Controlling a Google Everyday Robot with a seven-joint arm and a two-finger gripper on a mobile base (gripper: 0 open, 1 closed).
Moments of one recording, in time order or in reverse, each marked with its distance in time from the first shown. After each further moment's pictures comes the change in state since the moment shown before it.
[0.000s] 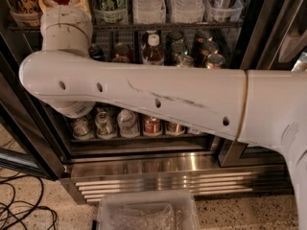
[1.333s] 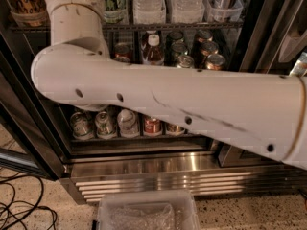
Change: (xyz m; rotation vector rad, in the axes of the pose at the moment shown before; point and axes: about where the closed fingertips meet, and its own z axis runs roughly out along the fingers) arm -0.091 -0.038 -0.024 -0.003 -0.243 0.118
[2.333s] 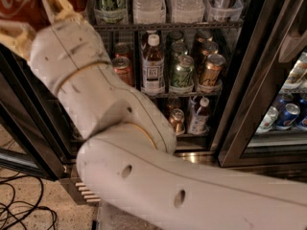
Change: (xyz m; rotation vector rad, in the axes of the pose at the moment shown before) arm -0.059 0.052 -0.144 -0.466 -0.117 -0.062
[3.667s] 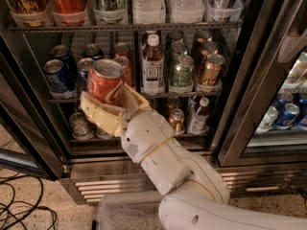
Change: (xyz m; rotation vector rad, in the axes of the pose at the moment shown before) arm 0.137 -0.028 -0.142 0.002 0.189 0.568
